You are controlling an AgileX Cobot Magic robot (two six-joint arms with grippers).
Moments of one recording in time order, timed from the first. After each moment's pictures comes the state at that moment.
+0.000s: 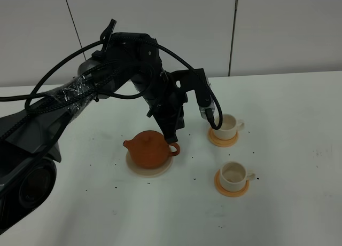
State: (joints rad) left arm -0.49 2.34 -2.09 -0.12 1.04 1.04; right arm -0.04 -0.01 -0.48 0.23 1.07 -0.05
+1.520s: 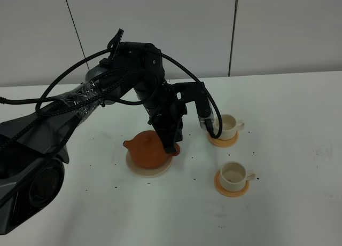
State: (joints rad) left arm -0.49 2.39 -2.10 -0.12 1.10 1.04; right arm -0.04 -0.01 -0.48 0.23 1.07 -0.05
